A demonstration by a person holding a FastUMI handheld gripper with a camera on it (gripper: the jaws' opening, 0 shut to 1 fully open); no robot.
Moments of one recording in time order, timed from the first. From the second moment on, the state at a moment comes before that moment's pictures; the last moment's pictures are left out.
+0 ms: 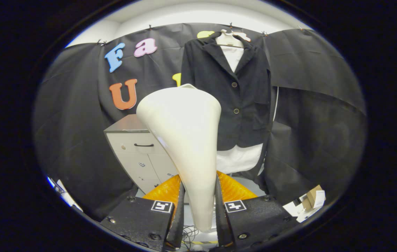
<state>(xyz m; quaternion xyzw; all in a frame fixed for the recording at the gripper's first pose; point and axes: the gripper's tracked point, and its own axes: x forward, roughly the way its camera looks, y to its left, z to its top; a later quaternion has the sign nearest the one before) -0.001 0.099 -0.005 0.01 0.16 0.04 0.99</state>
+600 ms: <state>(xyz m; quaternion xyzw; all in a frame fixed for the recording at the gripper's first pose) -0.019 0.095 -0.016 0.01 0.16 0.05 0.99</state>
